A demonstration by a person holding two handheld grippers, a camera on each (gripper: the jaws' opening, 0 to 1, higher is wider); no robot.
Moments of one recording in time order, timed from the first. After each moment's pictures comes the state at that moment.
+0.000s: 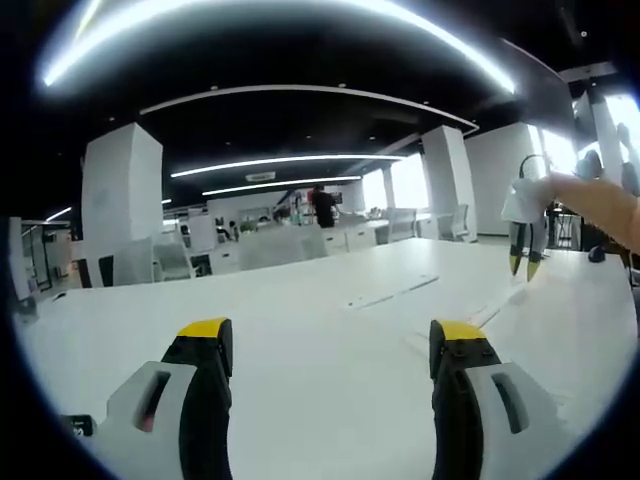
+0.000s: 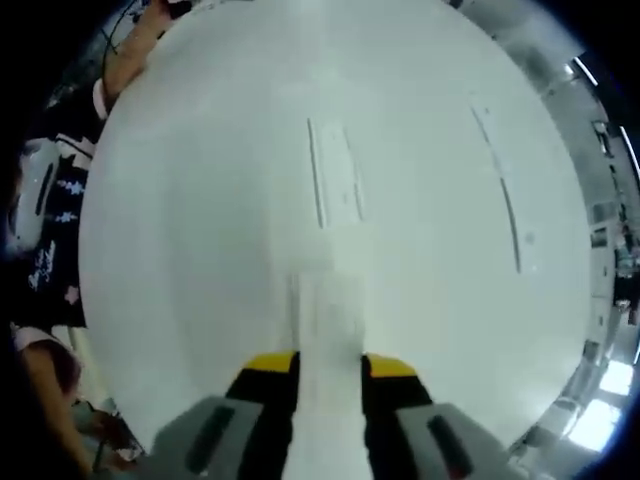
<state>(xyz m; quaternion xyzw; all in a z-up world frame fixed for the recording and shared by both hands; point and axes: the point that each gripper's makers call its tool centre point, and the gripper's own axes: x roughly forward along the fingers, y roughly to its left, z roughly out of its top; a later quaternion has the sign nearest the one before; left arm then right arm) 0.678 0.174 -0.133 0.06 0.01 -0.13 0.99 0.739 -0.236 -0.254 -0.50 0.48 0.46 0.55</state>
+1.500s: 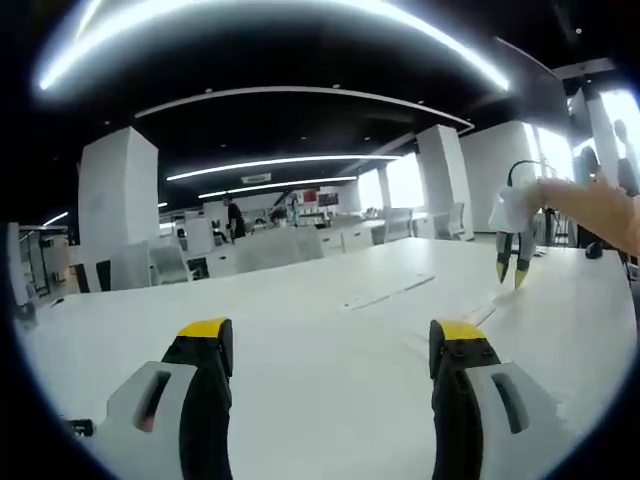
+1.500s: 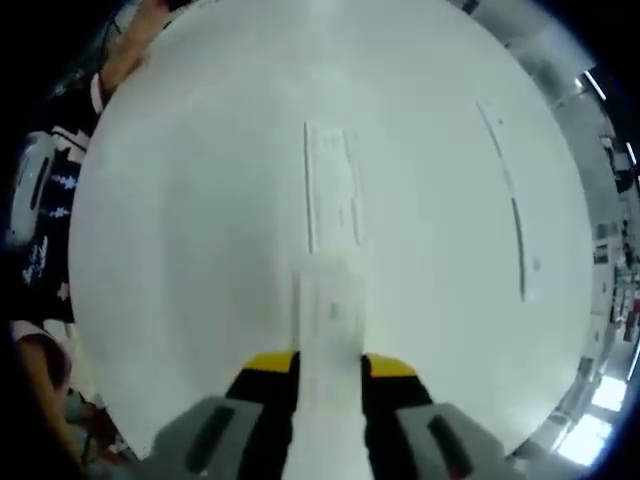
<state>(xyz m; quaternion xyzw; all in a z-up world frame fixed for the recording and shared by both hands) 0.675 0.168 -0.132 0.06 0.00 -0.13 0.99 0.750 -0.215 -0.269 -0.52 0.47 0.48 0.54</state>
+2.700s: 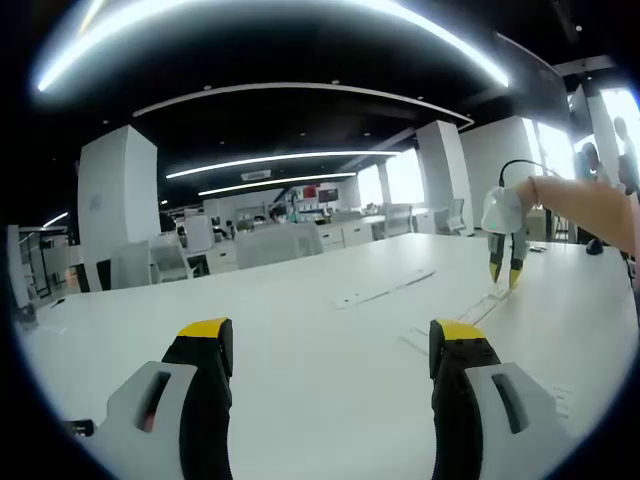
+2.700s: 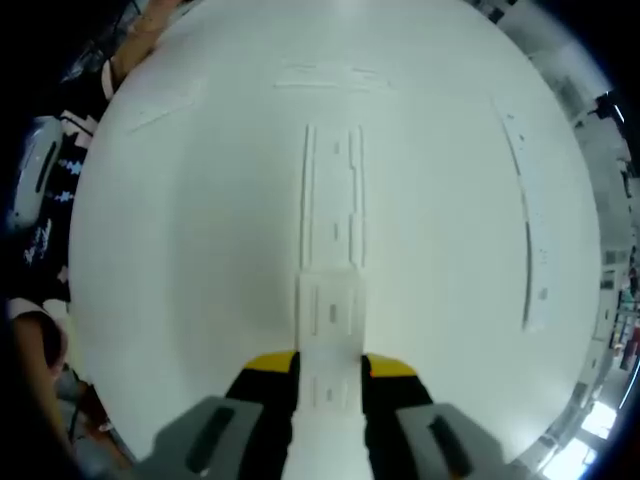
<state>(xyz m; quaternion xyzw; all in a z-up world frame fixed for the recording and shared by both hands) 0.676 0.168 -0.137 0.07 0.01 -0.13 0.99 0.758 -0.203 -0.277 -0.54 0.46 0.50 0.50</state>
